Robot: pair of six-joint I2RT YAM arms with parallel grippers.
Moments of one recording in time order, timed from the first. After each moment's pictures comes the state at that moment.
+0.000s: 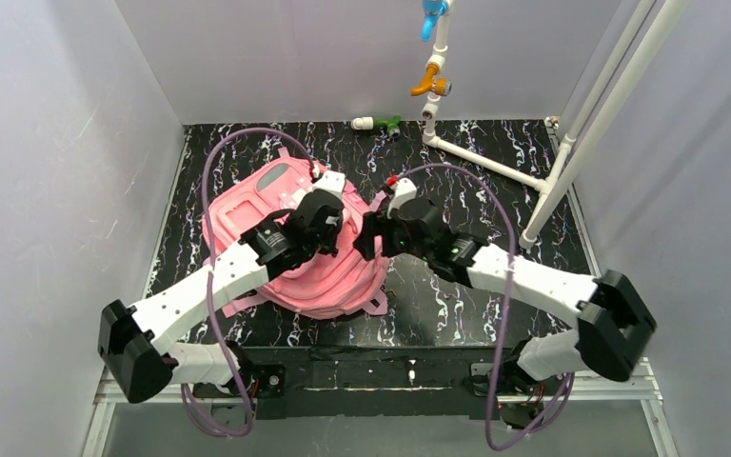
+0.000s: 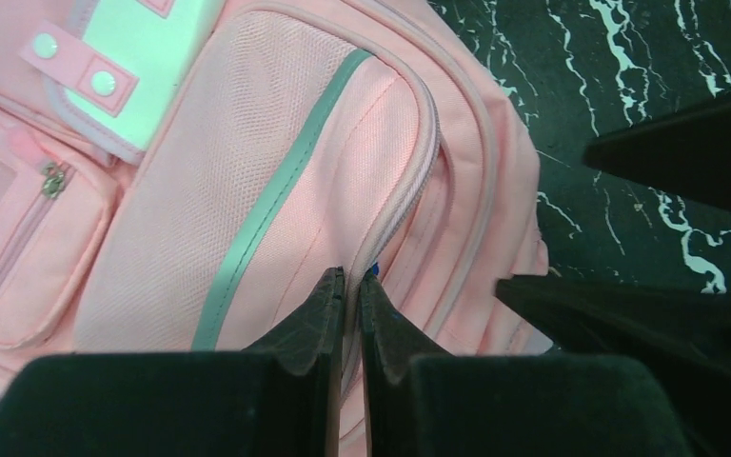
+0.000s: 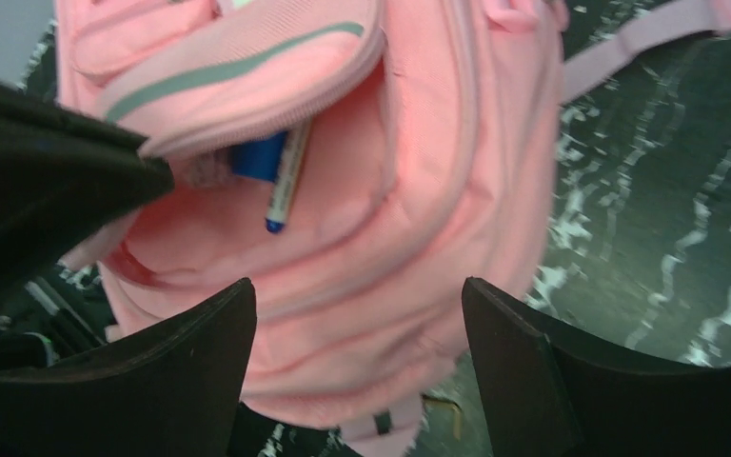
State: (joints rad) left arm -0.83 1.23 1.09 -0.64 -0.43 -0.34; right arm 0.90 1.40 0.93 0.01 0.05 0.48
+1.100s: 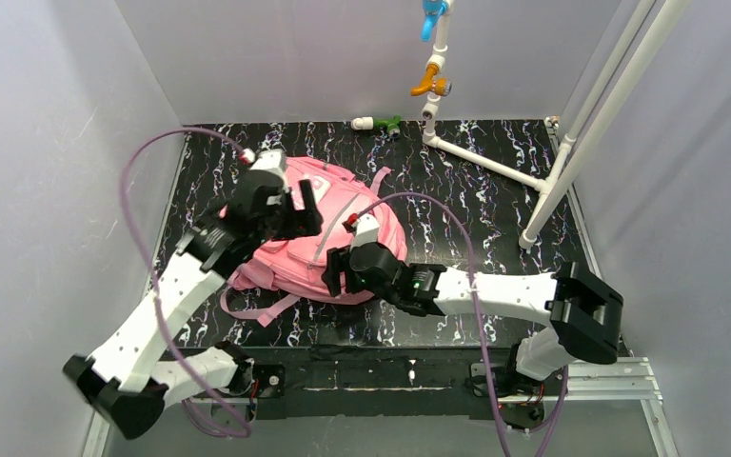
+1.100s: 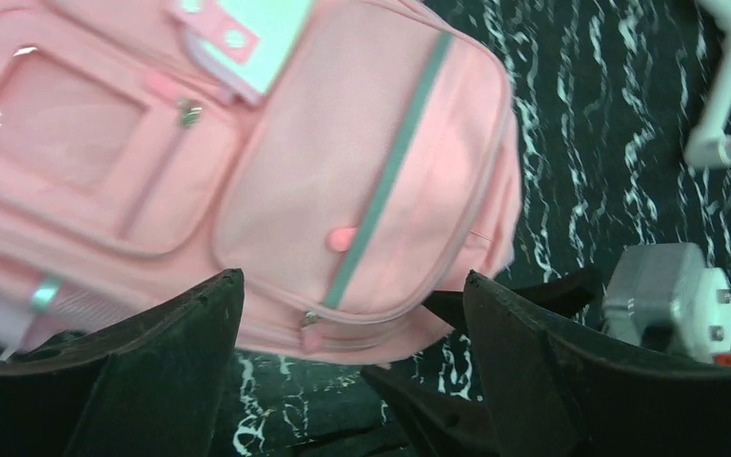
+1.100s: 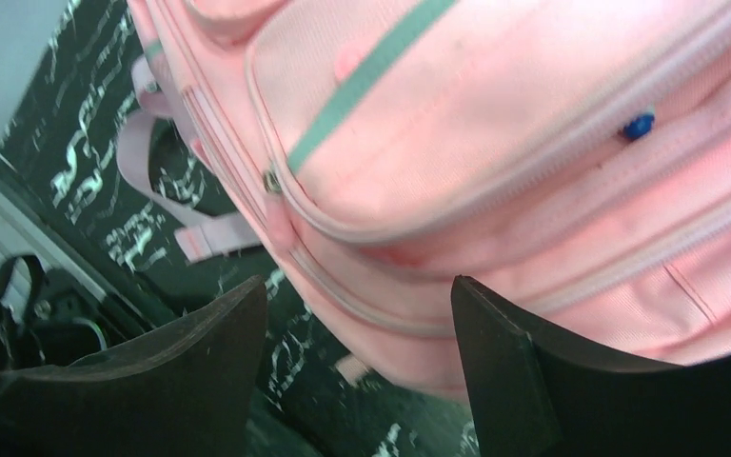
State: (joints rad) left arm -0.59 1.12 1.23 -0.80 -0.14 -0.51; right arm 1.22 1.47 0.92 0.03 0.33 0.60
